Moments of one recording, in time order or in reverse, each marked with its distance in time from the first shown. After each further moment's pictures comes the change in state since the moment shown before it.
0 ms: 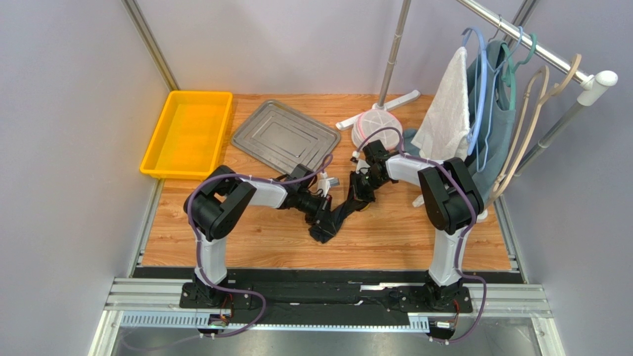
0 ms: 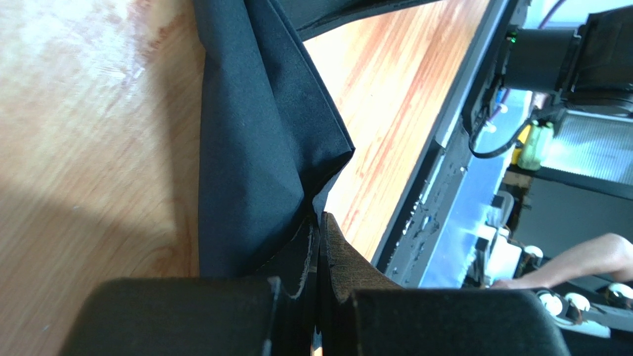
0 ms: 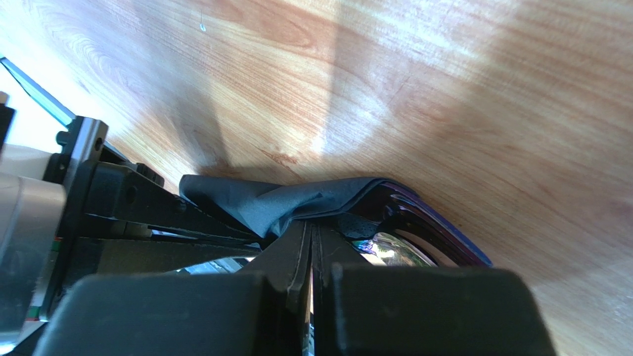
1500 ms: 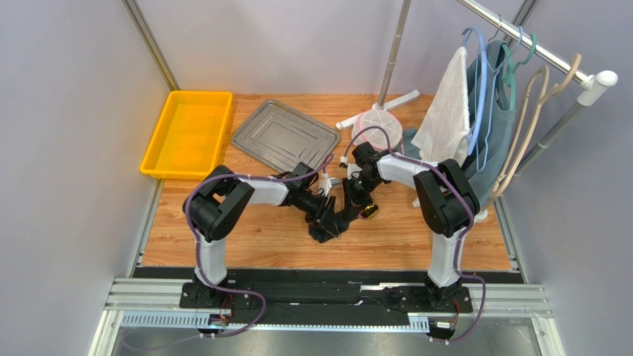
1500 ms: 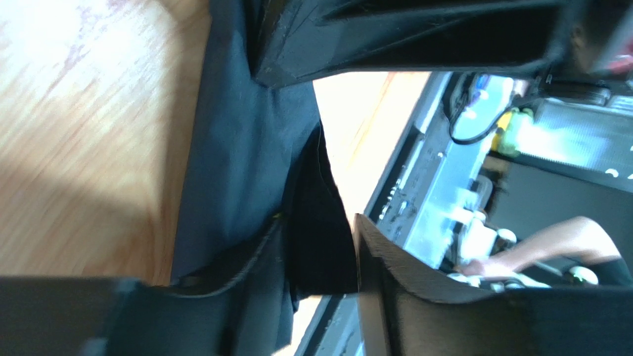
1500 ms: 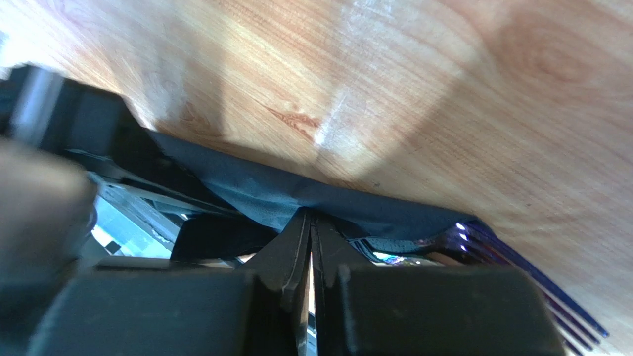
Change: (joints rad) left arm 0.008 0.014 0.056 -0.116 0.051 0.000; right arm 0.079 -0.006 0.056 -0.151 0.084 -0.158
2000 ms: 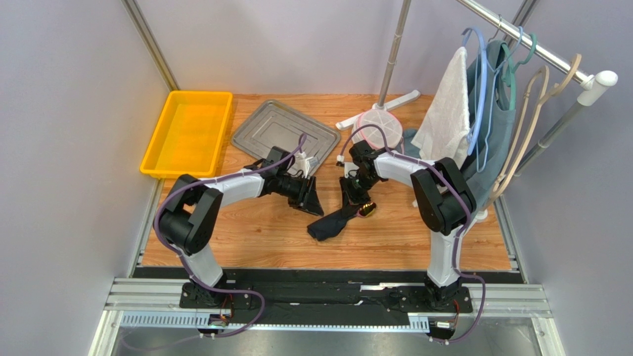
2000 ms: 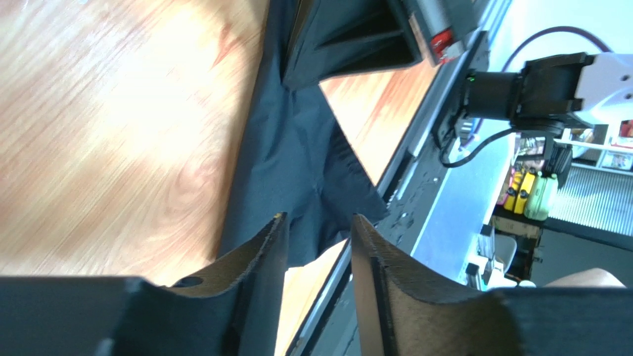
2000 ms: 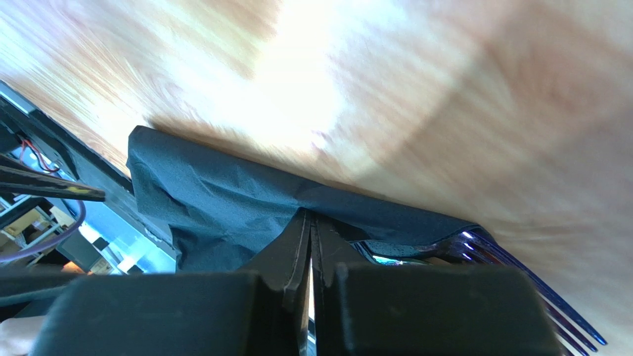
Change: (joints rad) left arm 0.148 -0.230 -0.038 -0.076 -0.049 0.055; right arm 0.013 0.019 0.025 -0.007 0.006 -0.032
